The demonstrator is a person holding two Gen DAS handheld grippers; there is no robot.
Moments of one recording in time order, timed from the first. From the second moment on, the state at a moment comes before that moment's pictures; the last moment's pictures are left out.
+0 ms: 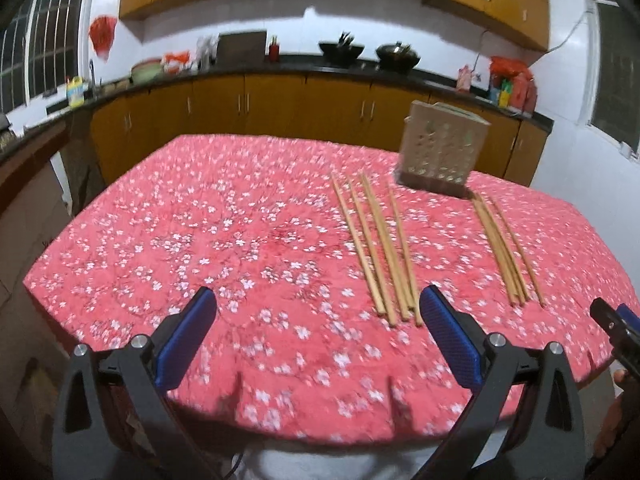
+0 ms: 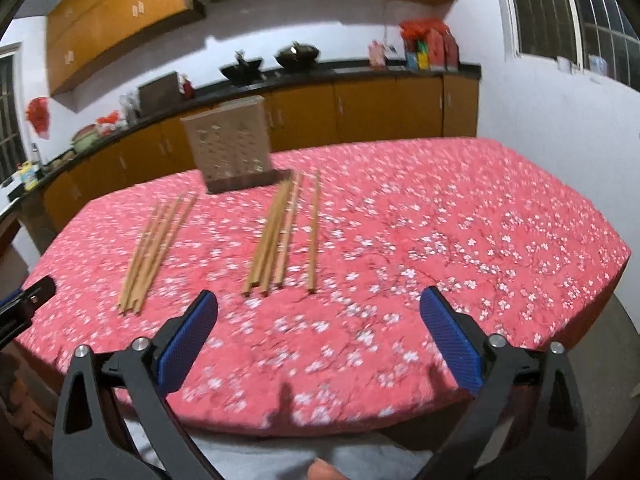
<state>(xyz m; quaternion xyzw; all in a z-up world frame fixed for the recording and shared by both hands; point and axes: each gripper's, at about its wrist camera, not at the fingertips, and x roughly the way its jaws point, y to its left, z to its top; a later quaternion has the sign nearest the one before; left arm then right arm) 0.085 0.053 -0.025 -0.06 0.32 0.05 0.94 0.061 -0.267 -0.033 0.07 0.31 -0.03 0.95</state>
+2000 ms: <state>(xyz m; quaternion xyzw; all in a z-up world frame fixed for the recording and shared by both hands) 0.256 0.075 -0.081 -0.04 0.45 -0.03 0.89 0.222 -0.286 -0.084 0.05 0.43 -0.03 0.90</state>
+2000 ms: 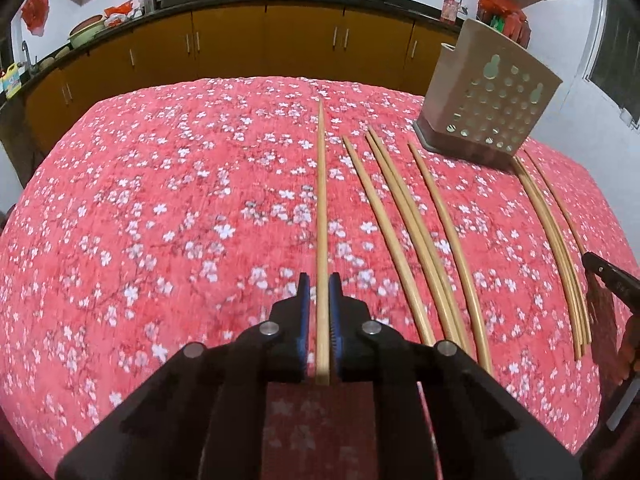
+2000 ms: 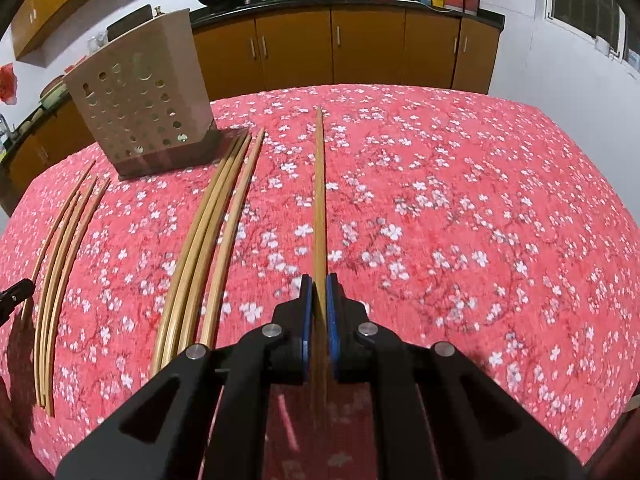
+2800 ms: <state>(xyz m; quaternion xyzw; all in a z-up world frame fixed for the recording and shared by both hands) 0.223 0.090 -0.015 -0.02 0.37 0.00 0.93 0.185 -0.302 0.000 0.04 0.31 -0.03 0.95</state>
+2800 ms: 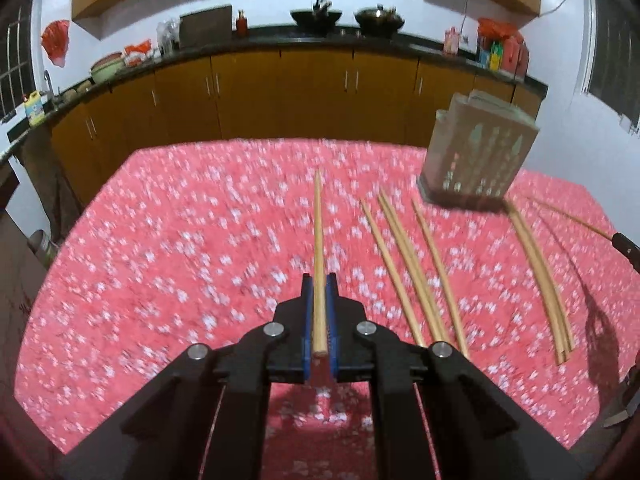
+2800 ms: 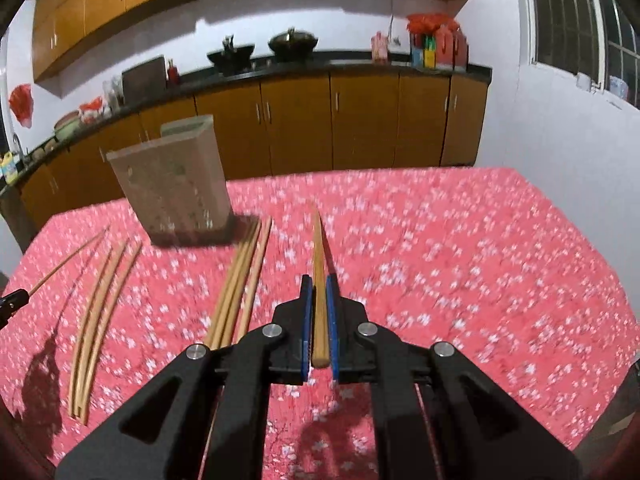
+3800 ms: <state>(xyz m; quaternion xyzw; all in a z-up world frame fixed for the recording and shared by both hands) 0.246 0.117 0.138 -0.06 0.19 0.02 0.98 0.210 -0.298 0.106 0.04 0.17 -0.04 0.98</state>
